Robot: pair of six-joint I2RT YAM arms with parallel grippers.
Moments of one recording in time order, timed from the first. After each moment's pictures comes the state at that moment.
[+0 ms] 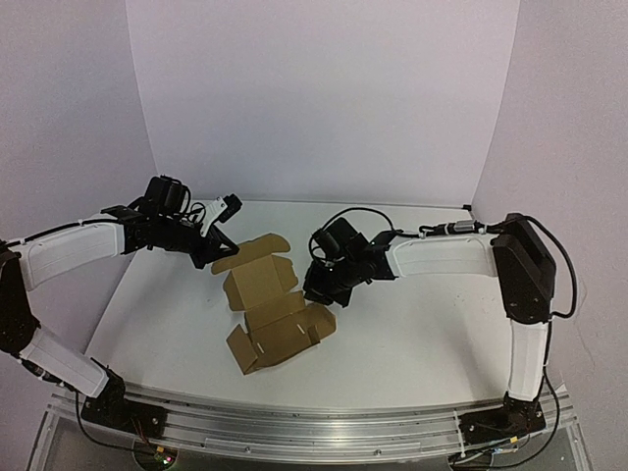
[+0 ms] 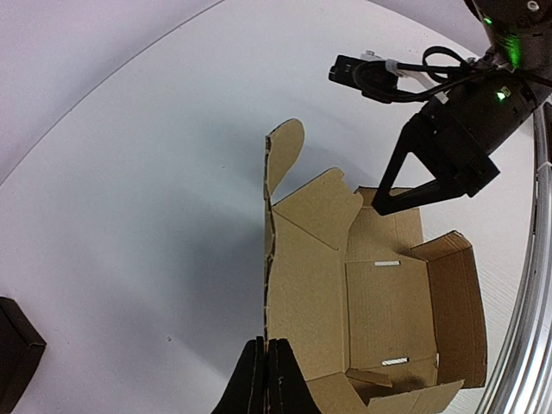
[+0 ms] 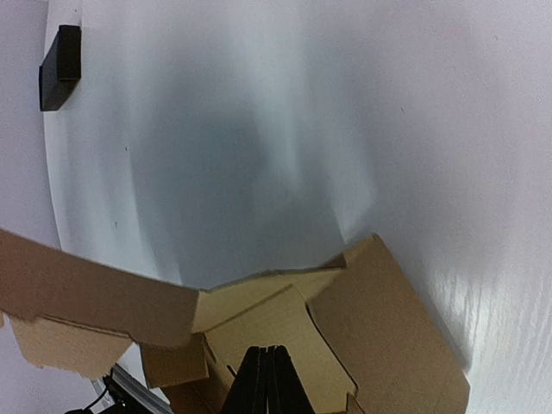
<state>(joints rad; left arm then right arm) -0.46 1.39 1.03 -0.35 0.47 0.37 0.90 2.03 1.47 -0.37 -0.09 1.14</state>
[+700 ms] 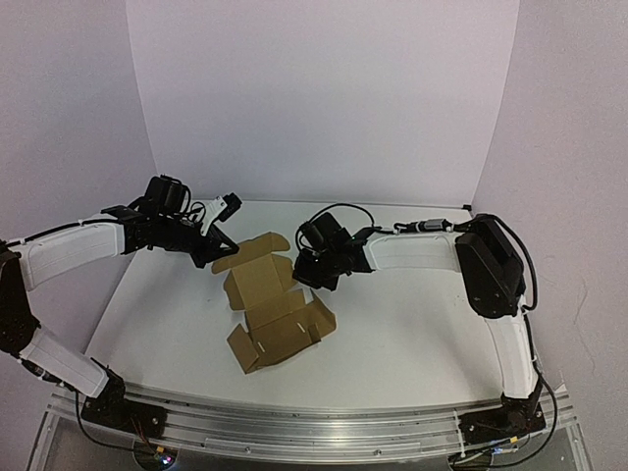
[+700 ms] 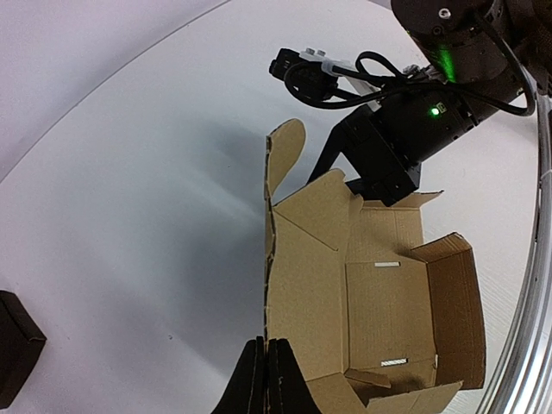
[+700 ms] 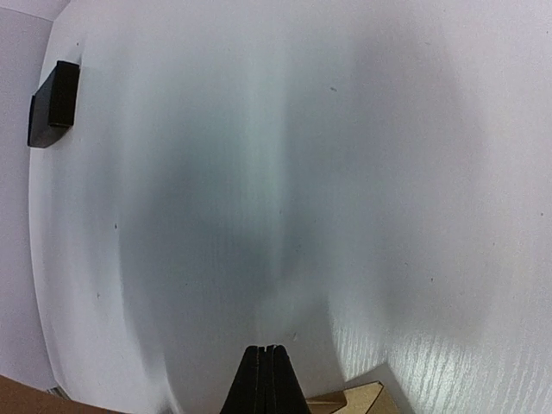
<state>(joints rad) -0.46 1.39 1.03 -0.35 0.45 0.34 0.86 2.23 1.68 -0.33 0.03 0.98</state>
